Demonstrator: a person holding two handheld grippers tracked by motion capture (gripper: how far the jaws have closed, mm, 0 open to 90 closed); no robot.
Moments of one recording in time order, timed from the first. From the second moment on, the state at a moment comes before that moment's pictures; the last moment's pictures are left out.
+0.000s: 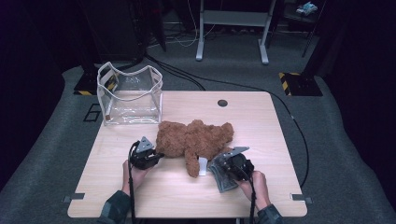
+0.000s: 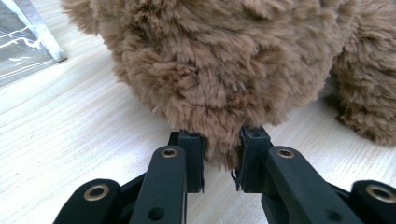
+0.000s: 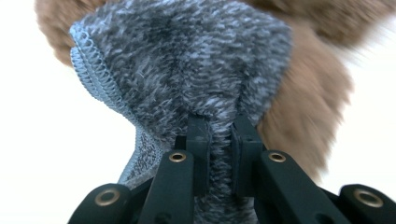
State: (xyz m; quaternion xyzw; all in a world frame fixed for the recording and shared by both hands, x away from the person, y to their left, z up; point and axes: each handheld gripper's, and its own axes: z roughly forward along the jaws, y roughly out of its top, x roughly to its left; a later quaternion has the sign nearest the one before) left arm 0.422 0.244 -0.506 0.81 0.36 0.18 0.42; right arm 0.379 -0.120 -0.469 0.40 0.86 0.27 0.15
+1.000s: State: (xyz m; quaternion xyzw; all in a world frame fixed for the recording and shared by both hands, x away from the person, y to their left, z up) left arm 0.424 0.243 -0.509 0.82 0.36 0.17 0.42; right arm 0.458 -0.128 -0.472 0.47 0.82 0.28 0.17
